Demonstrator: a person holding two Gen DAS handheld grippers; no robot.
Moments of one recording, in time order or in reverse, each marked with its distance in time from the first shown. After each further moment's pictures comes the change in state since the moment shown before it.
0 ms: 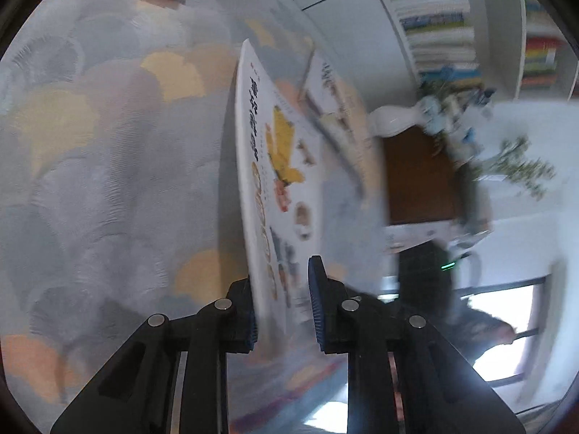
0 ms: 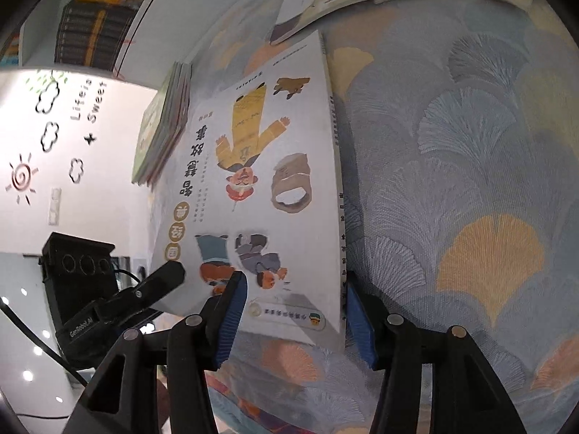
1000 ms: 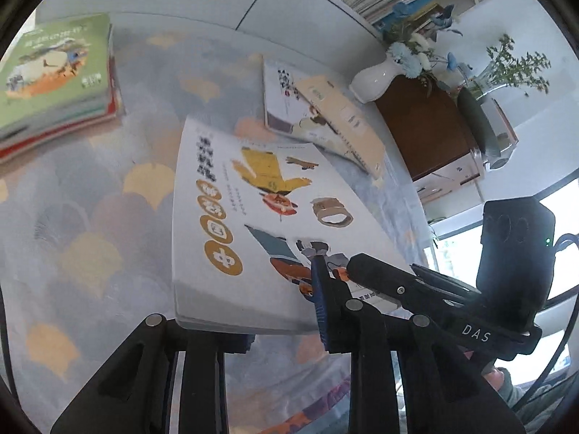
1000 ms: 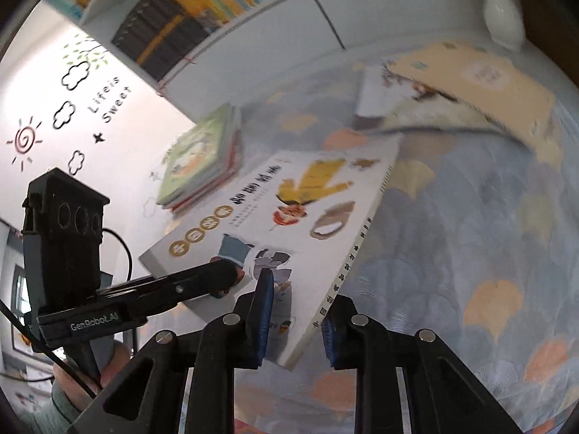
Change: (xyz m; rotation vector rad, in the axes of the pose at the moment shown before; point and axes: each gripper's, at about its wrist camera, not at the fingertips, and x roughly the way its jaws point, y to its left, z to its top) left arm -0.020 -0.073 0.026 0.430 0.037 0.253; right arm -0.040 0.102 -0.037 -0.247 -0.301 -0.149
